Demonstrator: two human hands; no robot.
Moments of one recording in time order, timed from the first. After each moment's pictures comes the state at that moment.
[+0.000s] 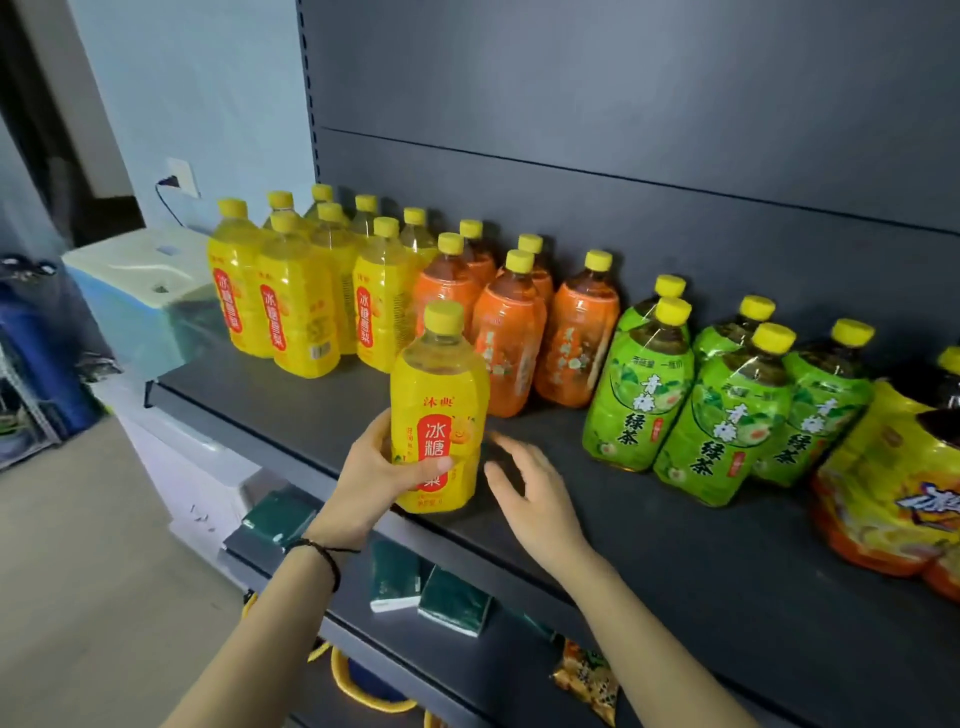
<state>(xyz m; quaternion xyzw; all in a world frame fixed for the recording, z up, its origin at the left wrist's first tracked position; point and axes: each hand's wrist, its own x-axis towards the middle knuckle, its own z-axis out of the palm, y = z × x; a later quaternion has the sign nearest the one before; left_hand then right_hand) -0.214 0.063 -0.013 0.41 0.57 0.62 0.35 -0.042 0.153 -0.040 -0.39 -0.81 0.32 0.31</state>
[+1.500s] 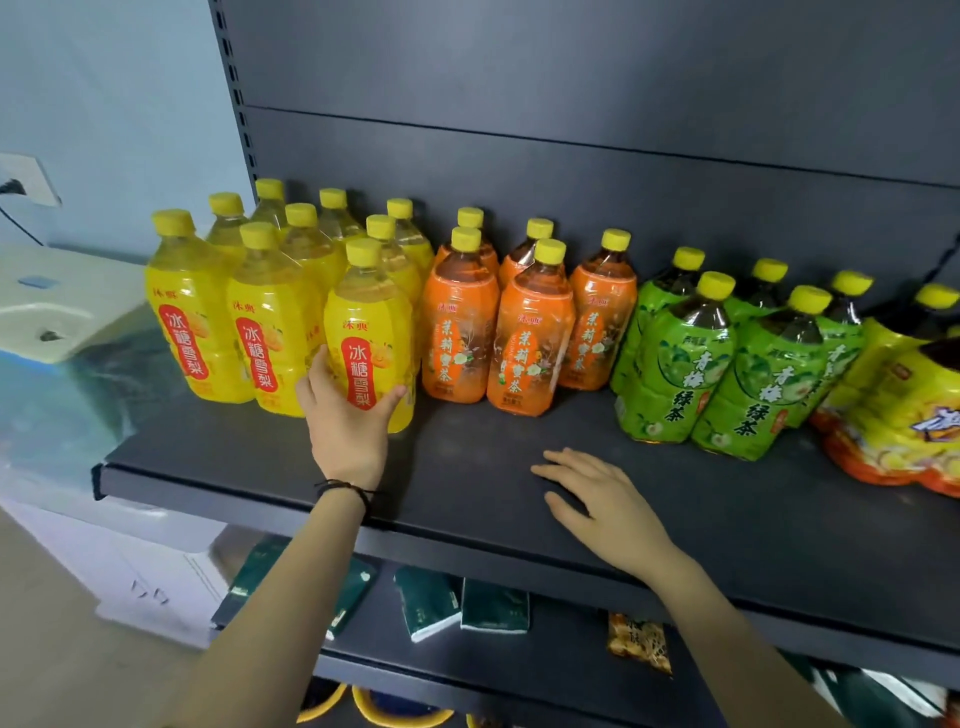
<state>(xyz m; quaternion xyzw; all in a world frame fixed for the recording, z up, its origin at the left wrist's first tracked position) -0.346 0.153 -0.029 0.38 0.70 0.61 0.04 -0.061 0.153 -0.057 -0.47 -0.87 0.11 0.14</state>
